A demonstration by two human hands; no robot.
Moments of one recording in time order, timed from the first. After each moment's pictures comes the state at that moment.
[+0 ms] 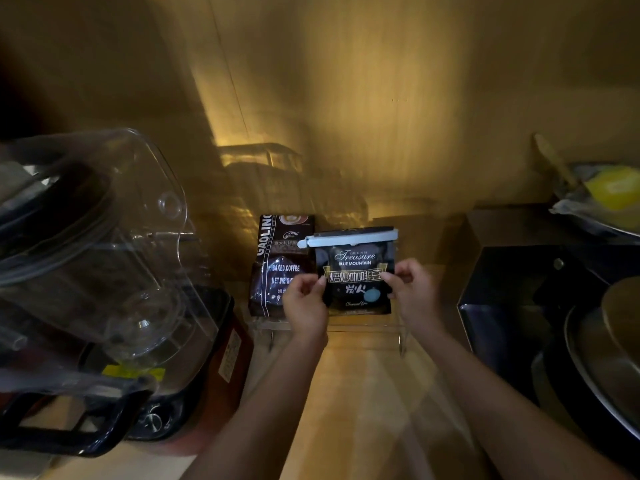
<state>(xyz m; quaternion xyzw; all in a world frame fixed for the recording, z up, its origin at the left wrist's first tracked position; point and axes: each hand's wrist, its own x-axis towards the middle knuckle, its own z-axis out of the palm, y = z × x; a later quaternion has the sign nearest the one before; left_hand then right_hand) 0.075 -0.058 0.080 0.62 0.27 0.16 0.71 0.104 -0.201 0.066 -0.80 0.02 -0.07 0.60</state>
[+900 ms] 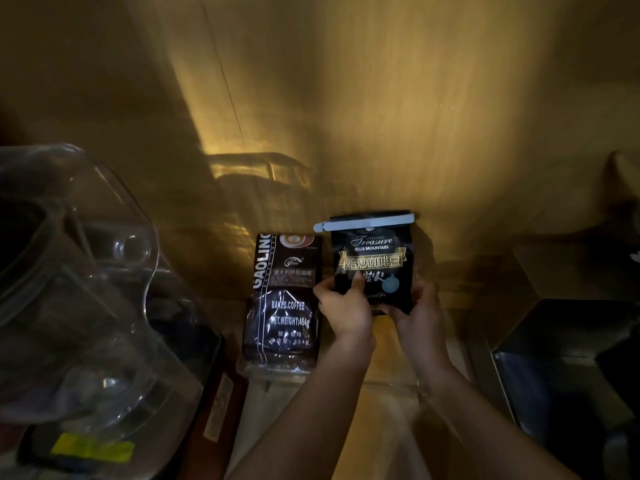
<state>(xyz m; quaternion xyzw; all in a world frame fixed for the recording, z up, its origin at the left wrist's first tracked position) 0.166 -0.086 0.073 0.55 0.36 0.11 0.75 0.166 -0.175 0.026 -0.83 0.05 -0.09 0.54</state>
